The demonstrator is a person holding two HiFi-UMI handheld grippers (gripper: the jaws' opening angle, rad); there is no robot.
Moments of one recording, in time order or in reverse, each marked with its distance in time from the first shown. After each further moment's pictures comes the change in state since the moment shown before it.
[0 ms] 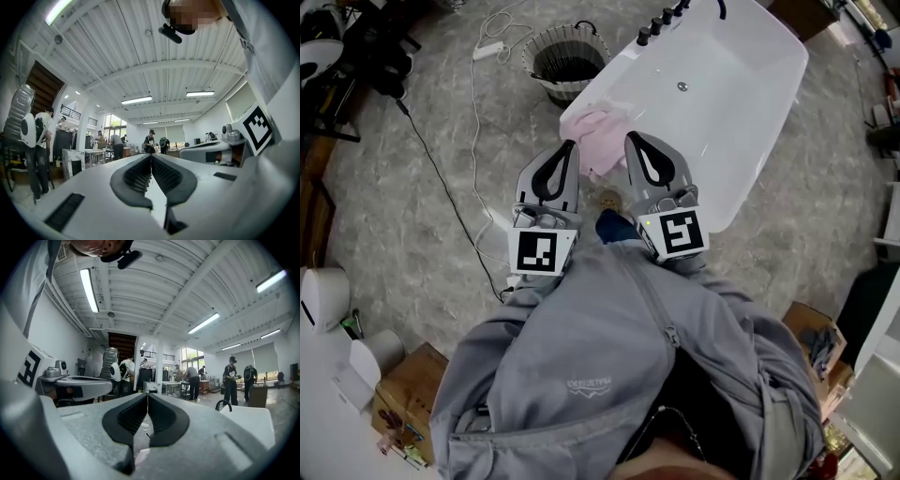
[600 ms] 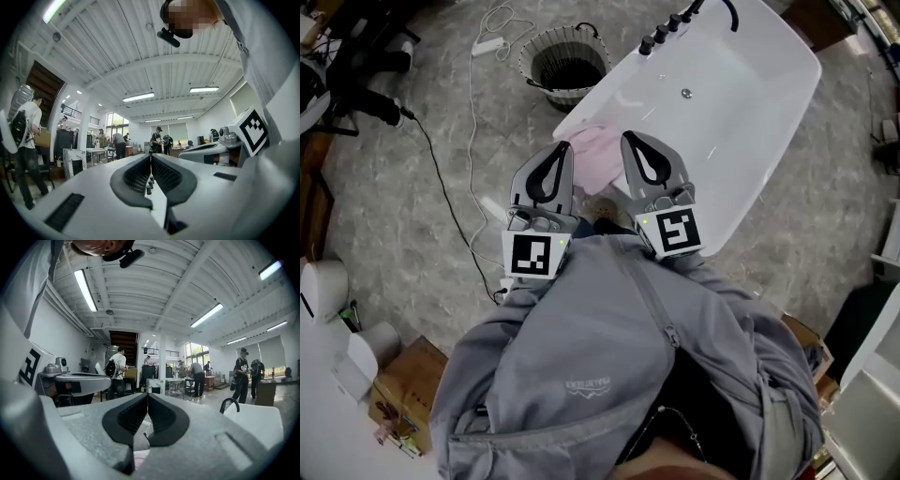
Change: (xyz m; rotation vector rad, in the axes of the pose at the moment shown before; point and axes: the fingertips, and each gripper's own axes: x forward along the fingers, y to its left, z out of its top) left arm 0.093 0.024 -0.013 0.010 0.026 0.037; right arm 0.072 -0.075 -0.019 0.039 0.035 0.066
